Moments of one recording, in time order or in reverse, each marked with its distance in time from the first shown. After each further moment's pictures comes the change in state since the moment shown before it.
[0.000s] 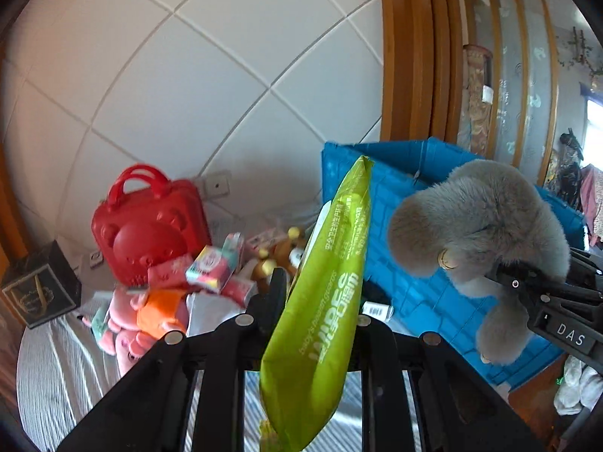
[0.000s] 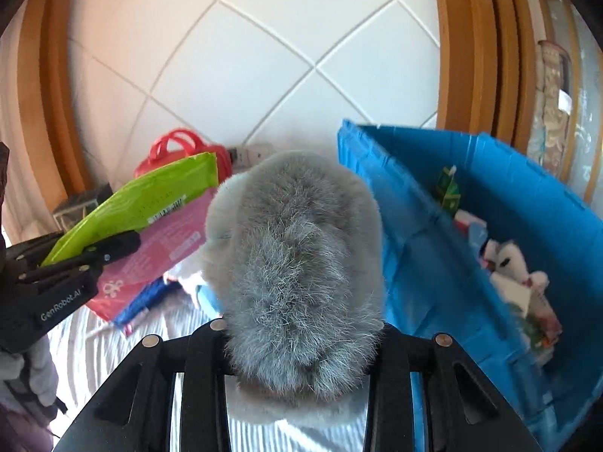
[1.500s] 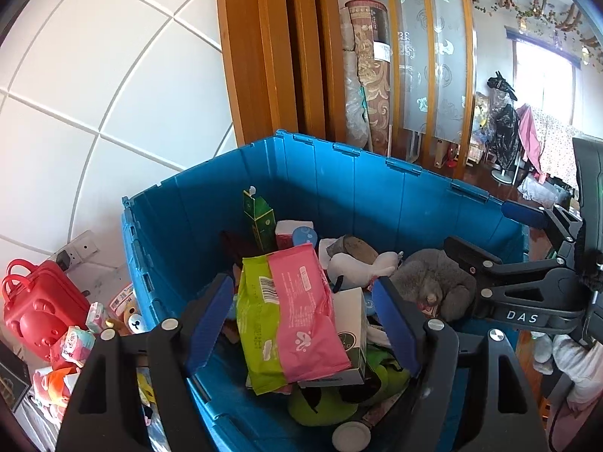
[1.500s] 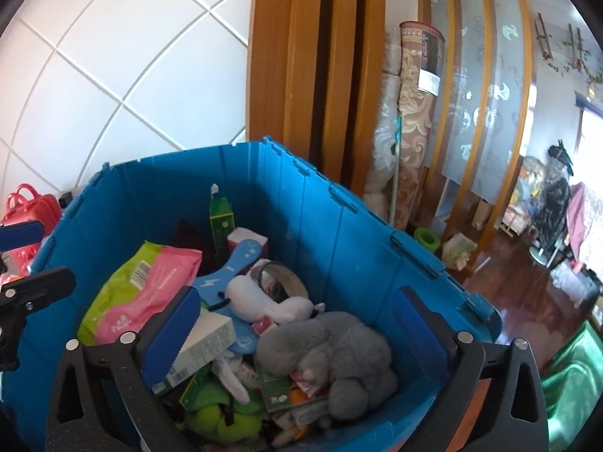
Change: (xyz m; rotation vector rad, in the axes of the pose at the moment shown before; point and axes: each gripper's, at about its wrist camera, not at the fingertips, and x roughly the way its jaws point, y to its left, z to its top) left arm 0.077 -0.273 0.075 0.224 0.082 -0.225; right arm -0.037 -0.302 0.009 0.131 -0.015 -0.398
